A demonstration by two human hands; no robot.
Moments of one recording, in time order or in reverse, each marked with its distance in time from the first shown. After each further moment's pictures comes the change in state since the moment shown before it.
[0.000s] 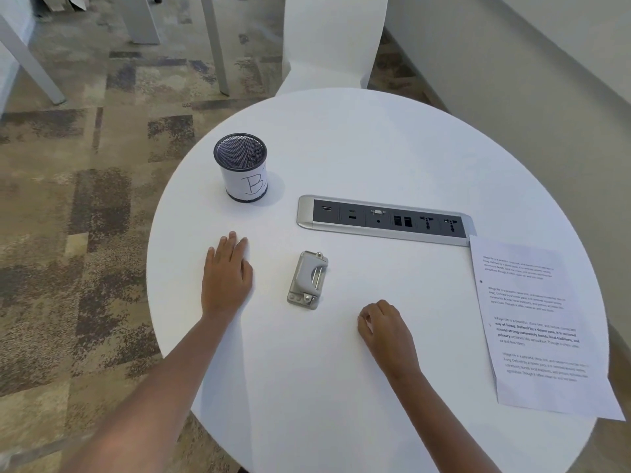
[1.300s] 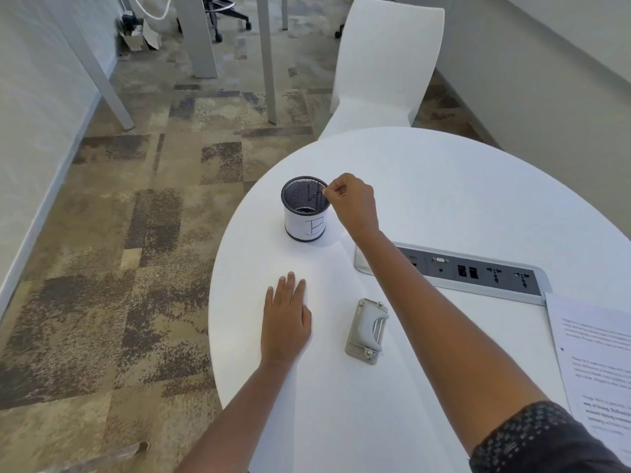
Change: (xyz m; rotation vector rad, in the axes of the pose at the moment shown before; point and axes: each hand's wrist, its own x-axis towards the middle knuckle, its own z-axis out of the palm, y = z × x) left_hand 0.005 -0.003 -0.003 0.096 -0.022 0.058; right_hand 0.221 -0.206 -0.054 0.599 0.096 -0.089
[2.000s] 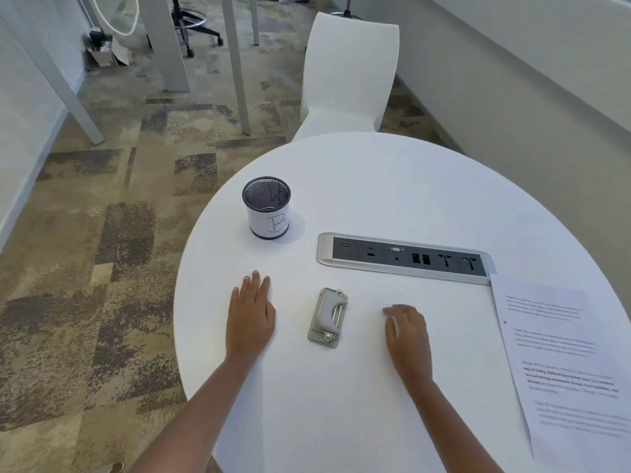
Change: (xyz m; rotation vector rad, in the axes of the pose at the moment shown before) left_hand -0.011 0.009 -0.005 0.003 -0.013 -0.040; right_hand -0.188 0.188 -0.078 -0.360 0.140 0.127
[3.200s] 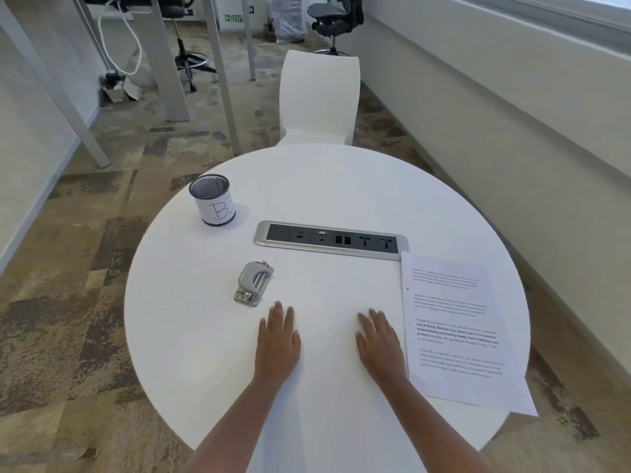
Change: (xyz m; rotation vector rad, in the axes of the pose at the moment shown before) left_hand -0.134 0.182 0.029 0.183 -0.200 0.065; right_hand -0.056 0.118 -0.088 -0.236 -0.245 -0.170
